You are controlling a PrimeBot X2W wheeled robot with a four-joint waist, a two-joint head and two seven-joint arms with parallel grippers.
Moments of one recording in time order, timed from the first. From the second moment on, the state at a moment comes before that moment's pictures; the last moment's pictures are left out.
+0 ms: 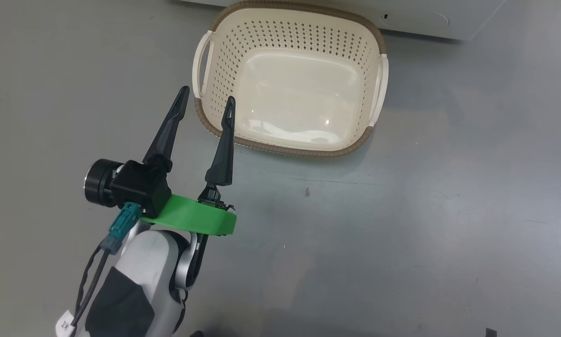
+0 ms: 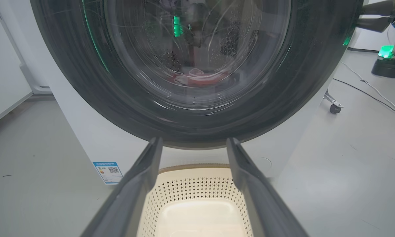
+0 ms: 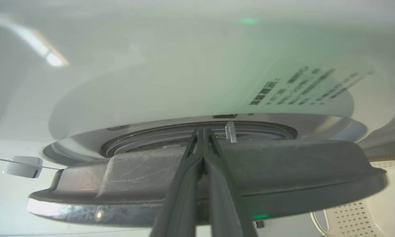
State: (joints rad) left arm -0.42 0.03 -0.42 0.09 -0.36 0.10 -0.25; right arm -1.18 -0.23 -0.02 0.58 1.56 0.00 0.55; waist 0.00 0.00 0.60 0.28
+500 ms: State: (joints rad) left arm -0.42 0.03 -0.41 0.12 -0.36 0.10 -0.25; right arm -1.17 -0.21 0.00 0.63 1.65 0.05 0.70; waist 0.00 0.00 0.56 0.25
